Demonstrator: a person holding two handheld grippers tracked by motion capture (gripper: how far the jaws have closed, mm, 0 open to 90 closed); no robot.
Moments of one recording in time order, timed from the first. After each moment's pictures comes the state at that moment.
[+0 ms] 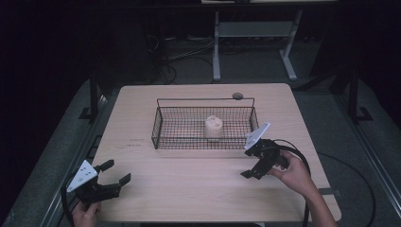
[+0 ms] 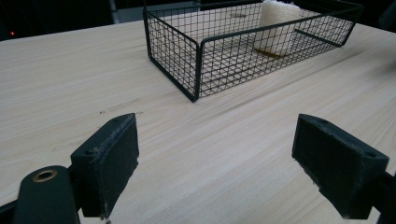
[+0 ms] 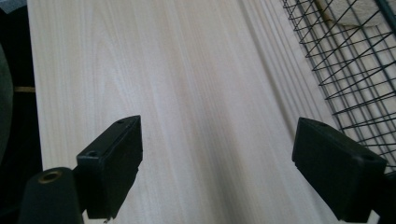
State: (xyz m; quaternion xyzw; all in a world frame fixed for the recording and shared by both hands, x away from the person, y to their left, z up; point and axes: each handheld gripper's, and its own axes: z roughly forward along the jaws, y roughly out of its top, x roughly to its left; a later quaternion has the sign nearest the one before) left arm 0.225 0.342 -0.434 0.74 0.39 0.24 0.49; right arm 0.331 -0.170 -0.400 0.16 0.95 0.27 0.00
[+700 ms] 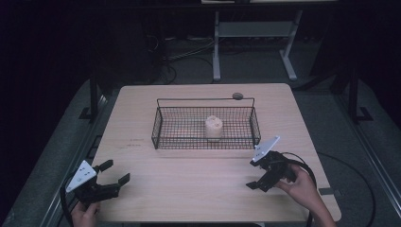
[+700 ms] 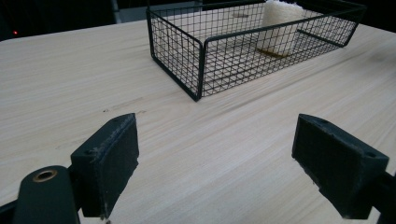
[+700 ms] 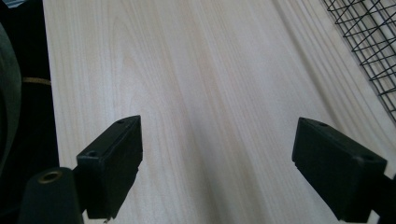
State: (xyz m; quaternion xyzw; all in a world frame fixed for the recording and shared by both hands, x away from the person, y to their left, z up) left arm 0.225 0.344 -0.434 0.74 0.39 0.24 0.49; right arm 0.302 -0.188 -0.418 0.17 0.94 0.29 0.00
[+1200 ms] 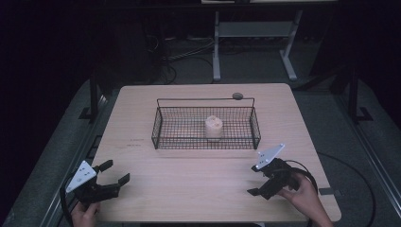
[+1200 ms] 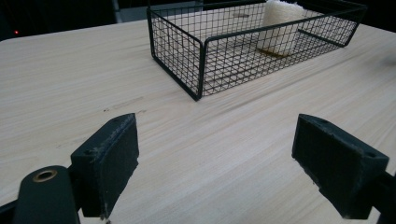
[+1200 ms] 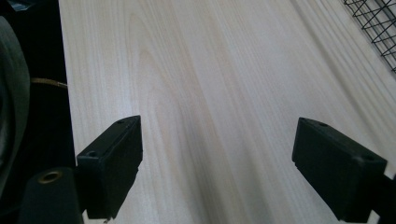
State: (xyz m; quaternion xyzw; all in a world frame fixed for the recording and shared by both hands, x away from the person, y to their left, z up) left arm 0.224 0.344 -0.434 0.74 0.39 0.25 0.49; right arm 0.283 -0.195 -0.425 0.17 0.94 0.30 0.01
